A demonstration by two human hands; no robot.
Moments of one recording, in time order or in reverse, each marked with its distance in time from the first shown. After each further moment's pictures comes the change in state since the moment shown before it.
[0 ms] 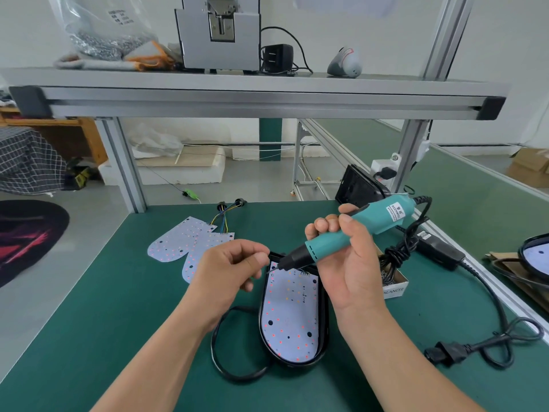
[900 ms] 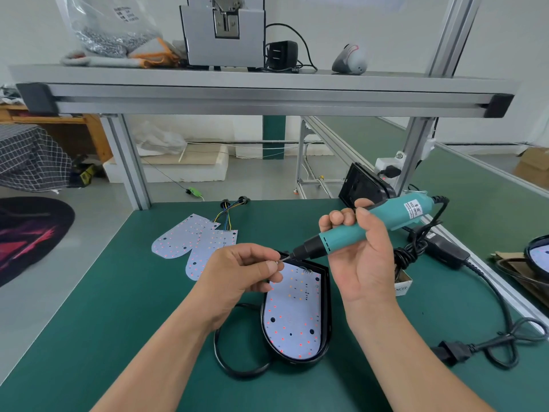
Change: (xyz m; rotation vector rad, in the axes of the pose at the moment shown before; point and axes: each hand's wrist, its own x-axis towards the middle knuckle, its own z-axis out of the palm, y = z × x) left_hand -0.009 0.006 0.005 -0.153 -0.122 -0.110; right_hand 0.002 -0.012 0.003 0.020 0.045 -0.047
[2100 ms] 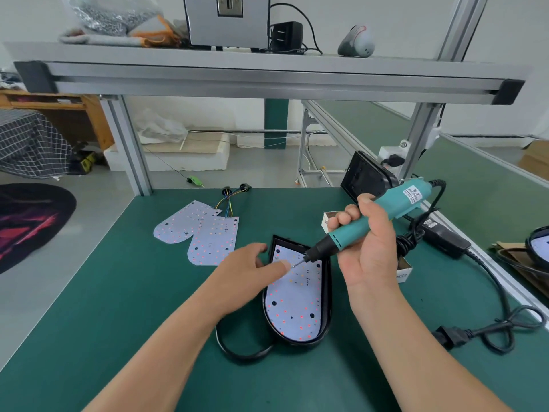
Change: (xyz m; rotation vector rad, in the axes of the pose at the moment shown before) left_hand 0.010 -0.026 -0.007 0.699 -0.043 -0.099; right_hand 0.002 -0.001 -0.013 -0.101 0.160 0.022
